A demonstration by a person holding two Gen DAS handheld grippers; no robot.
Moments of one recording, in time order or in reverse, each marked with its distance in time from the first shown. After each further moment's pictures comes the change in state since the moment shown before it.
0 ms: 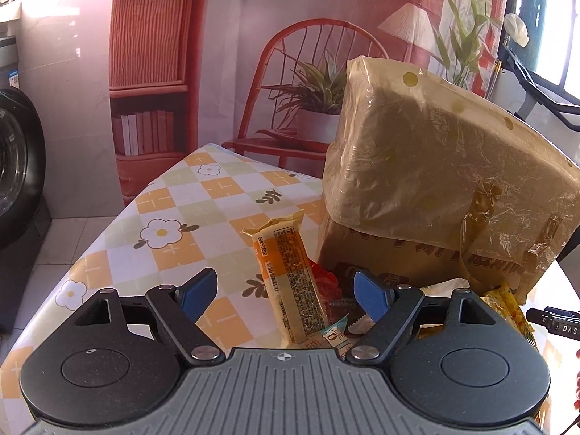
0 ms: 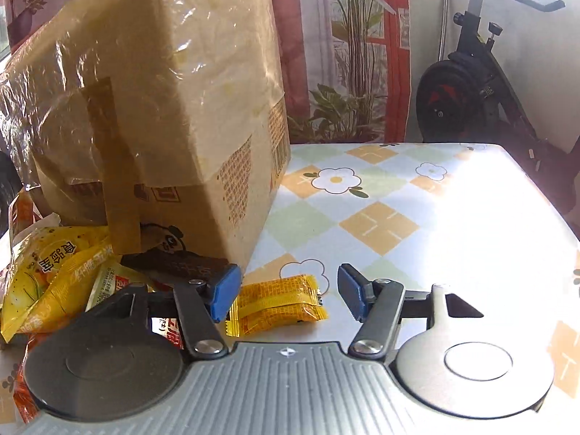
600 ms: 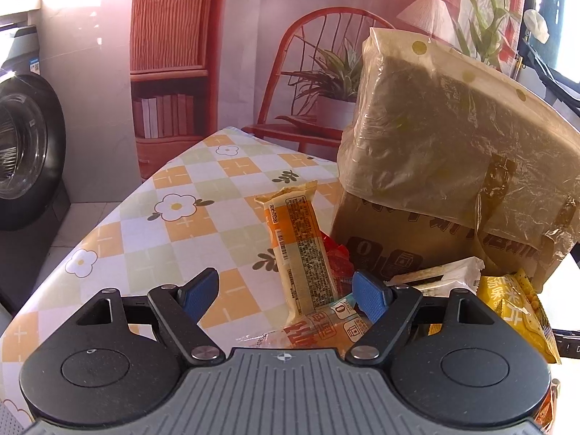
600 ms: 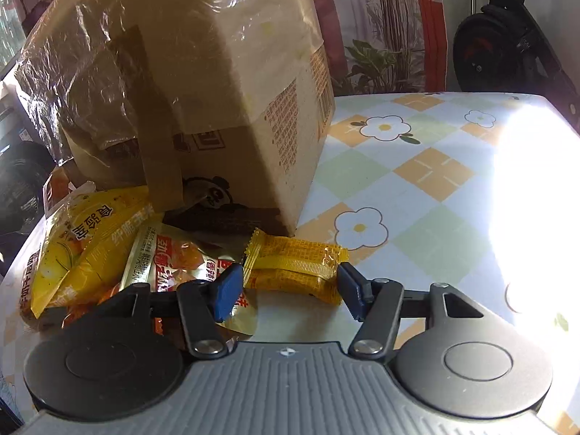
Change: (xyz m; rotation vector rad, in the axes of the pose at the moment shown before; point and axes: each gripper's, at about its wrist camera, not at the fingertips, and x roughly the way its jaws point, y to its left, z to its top) left arm 0.000 -0.011 -0.017 -0.024 0.026 0.067; right arm 0.002 0.012 -0.012 0.032 0.161 0.210
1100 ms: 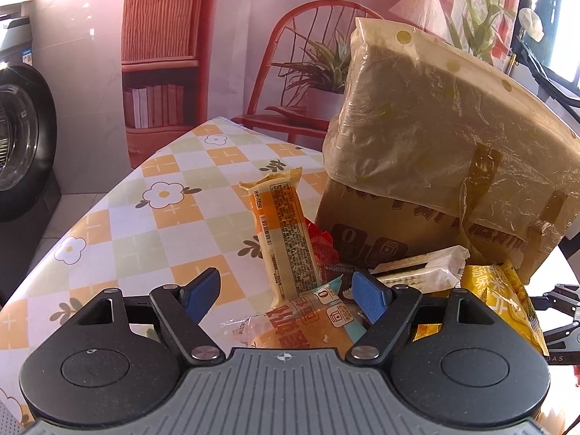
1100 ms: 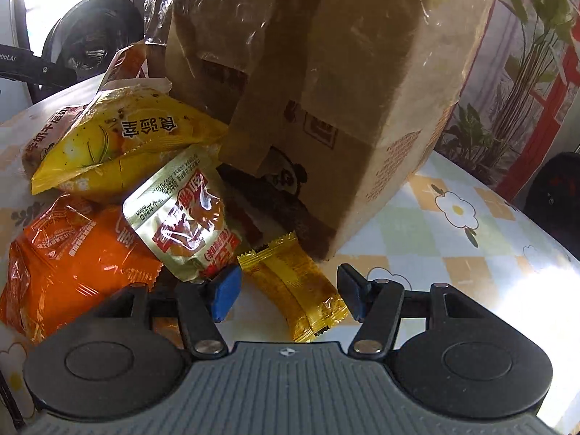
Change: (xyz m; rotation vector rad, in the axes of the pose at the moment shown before) left arm -0.003 -0.001 -0.007 -0.011 0.026 -0.036; right arm 0.035 0.023 0.014 -0.594 0.046 0.048
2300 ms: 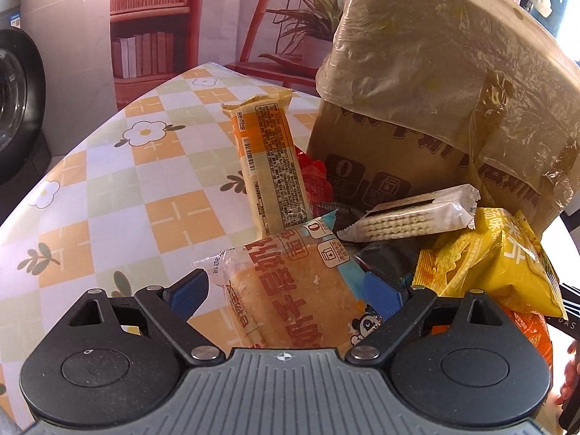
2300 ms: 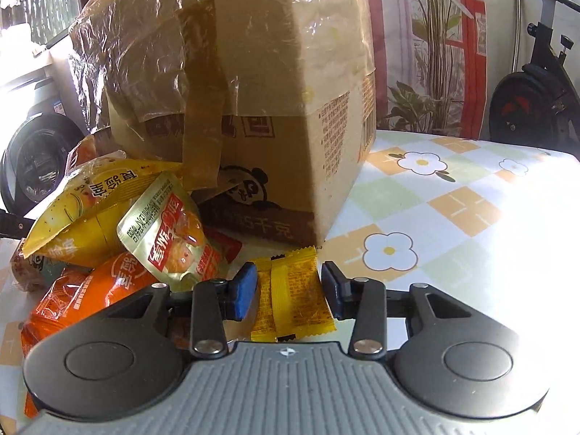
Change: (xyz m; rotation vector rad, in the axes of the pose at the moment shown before) left arm 0.033 -0.007 -0.026 -0.026 0.144 -0.027; right arm -0.020 0.003 -0.034 0.405 -0.191 -0.078
